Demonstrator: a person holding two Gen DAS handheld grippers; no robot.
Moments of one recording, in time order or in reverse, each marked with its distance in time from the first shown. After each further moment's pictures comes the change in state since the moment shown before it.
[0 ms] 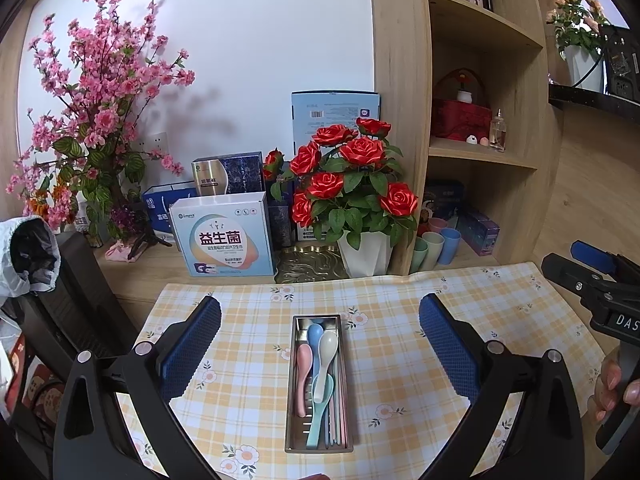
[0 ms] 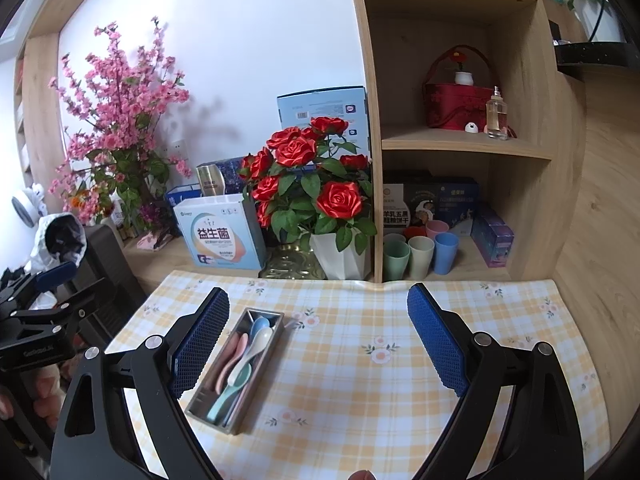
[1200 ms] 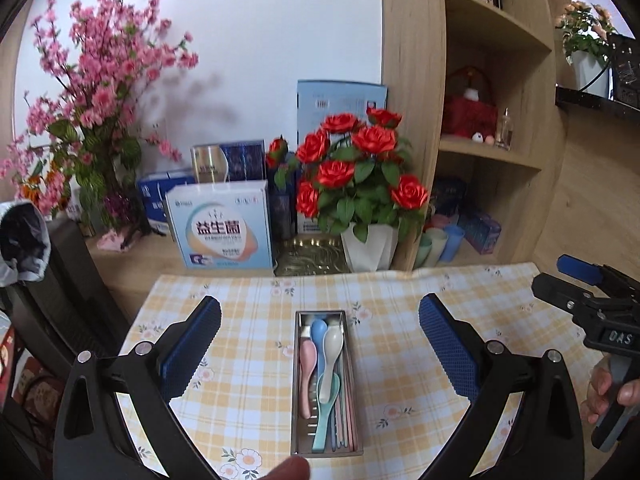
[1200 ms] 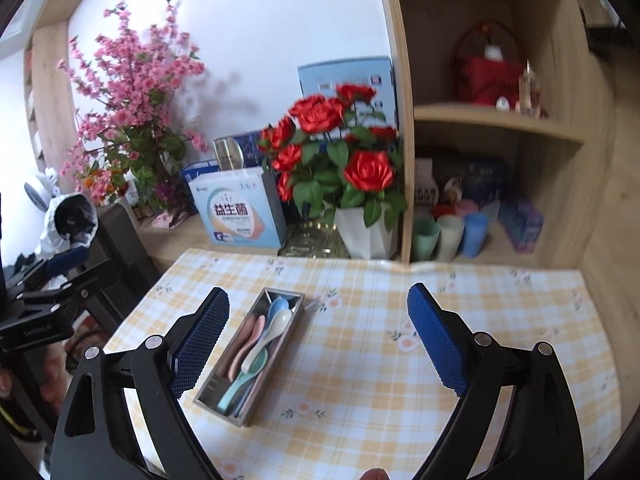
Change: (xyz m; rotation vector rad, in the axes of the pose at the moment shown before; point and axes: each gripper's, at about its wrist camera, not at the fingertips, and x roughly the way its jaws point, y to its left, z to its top) left arm 0.022 0.024 -0.008 -0.028 0.010 -0.017; right arm 0.034 0.014 -0.010 -0.026 0.067 0.075
